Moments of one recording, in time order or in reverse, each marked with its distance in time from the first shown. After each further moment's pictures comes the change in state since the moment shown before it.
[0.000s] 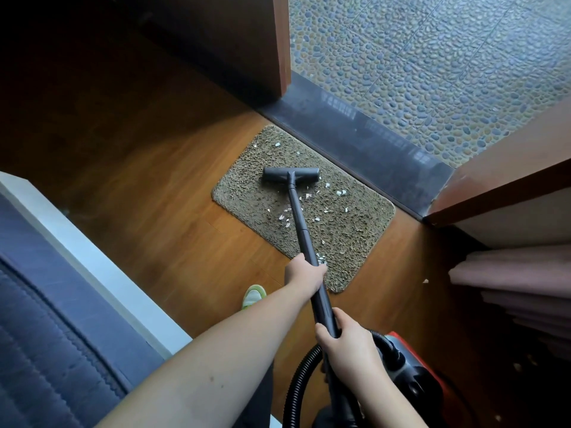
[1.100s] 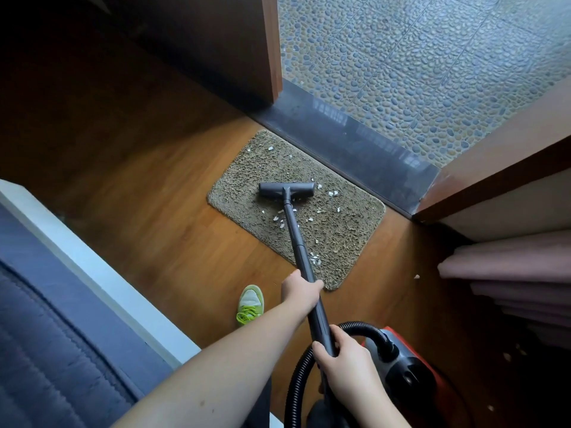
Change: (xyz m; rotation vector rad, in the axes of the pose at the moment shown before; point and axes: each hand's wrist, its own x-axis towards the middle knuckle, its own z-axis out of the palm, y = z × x) left_hand -0.038 -0.029 0.014 -0.008 -0.013 -0.018; right_hand -0.042 0.025 0.009 0.043 0.005 0.048
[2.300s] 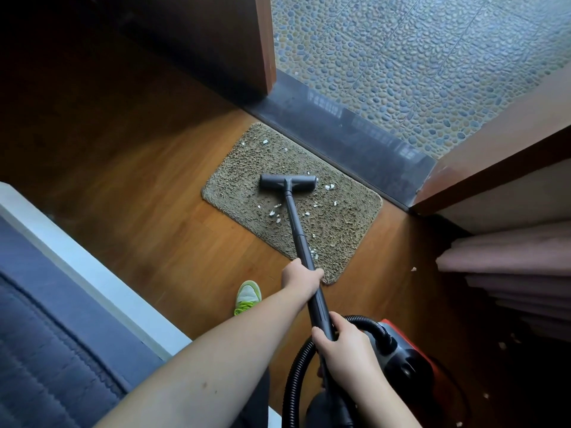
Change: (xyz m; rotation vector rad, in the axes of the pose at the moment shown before) left_hand 0.013 0.012 0.001 0.011 -0.022 0.011; right_hand 0.010 -0.014 -0.002 -0.007 0.016 0.043
